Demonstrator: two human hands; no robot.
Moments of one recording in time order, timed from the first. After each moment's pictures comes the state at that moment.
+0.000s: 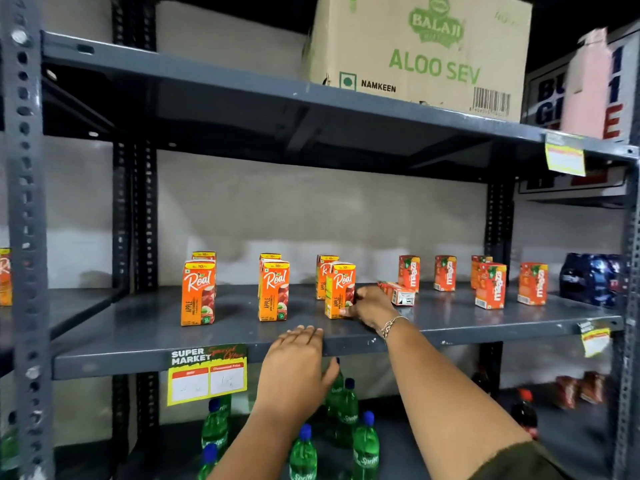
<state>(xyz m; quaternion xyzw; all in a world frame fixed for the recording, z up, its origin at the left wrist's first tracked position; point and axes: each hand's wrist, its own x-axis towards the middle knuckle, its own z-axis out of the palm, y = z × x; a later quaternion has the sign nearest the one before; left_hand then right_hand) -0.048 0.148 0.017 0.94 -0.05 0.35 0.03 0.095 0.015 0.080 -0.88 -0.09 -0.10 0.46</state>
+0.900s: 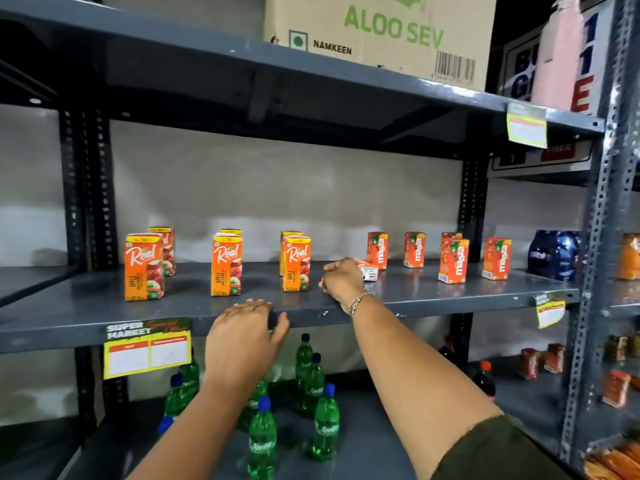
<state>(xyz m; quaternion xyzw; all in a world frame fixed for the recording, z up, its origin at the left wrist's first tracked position) -0.034 0.094 0.031 0.92 0.06 0.38 0.07 0.127 -0.034 0.084 -0.81 -0.06 -0.14 0.56</state>
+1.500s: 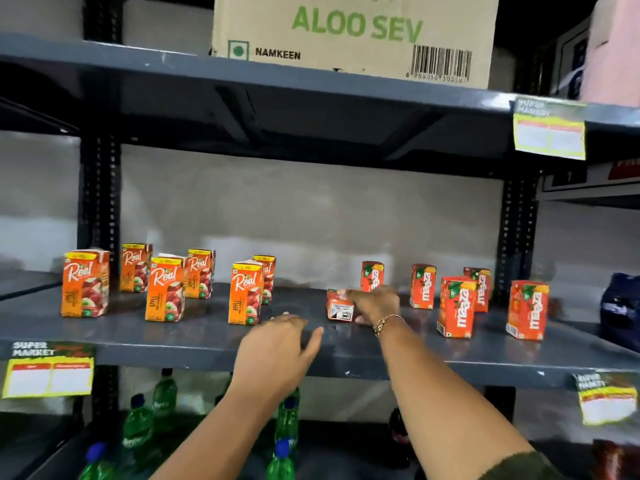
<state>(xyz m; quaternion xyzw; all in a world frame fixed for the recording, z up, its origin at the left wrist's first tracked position) 0.047 -0.017 0.045 0.89 0.06 0.44 0.05 0.218 -0.135 0.092 -0.79 -0.04 -0.09 0.60</state>
